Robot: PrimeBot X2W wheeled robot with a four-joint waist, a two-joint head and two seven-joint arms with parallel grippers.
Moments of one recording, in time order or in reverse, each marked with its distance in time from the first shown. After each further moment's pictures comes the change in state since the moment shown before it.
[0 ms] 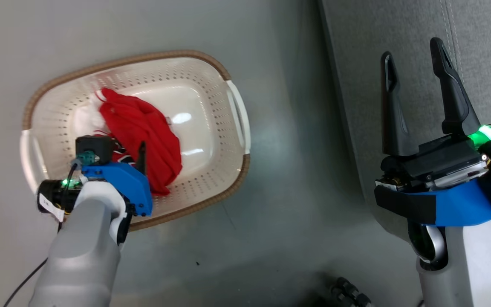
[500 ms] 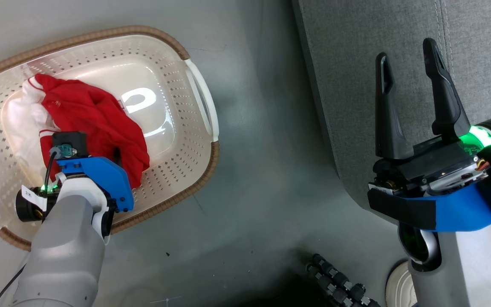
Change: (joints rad) left arm -0.096 0.031 0.029 0.176 -0.037 0.076 0.082; right arm -0.007 0.000 0.036 0.020 0.074 0.000 -0.064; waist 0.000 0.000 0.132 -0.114
